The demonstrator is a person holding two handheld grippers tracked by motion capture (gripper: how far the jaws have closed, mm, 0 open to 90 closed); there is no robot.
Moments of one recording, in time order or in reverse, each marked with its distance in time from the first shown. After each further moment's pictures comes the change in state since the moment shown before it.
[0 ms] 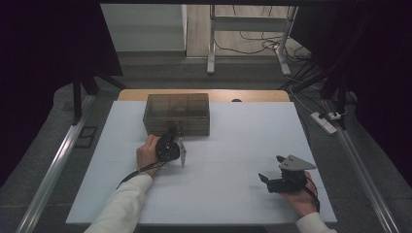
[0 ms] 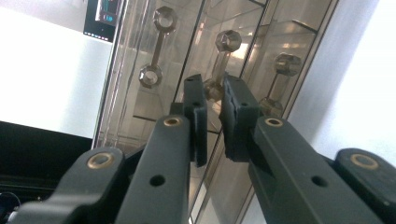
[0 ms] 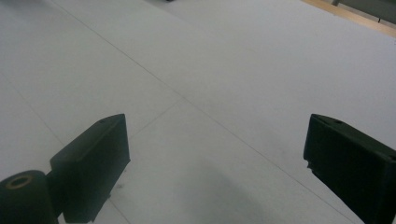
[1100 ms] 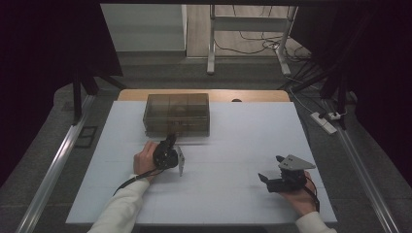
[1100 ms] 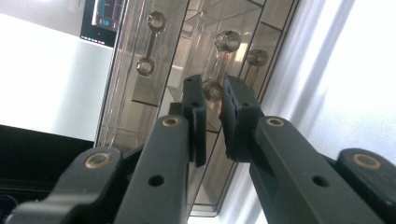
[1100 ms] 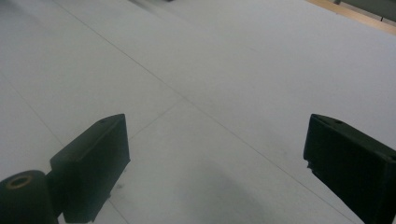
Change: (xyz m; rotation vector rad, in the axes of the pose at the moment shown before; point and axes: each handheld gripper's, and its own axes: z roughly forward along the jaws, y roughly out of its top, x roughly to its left) left arm -0.004 -0.004 -0.026 -0.009 -0.032 -0.001; right arm 0.000 0.000 0.002 0.001 0.005 0.002
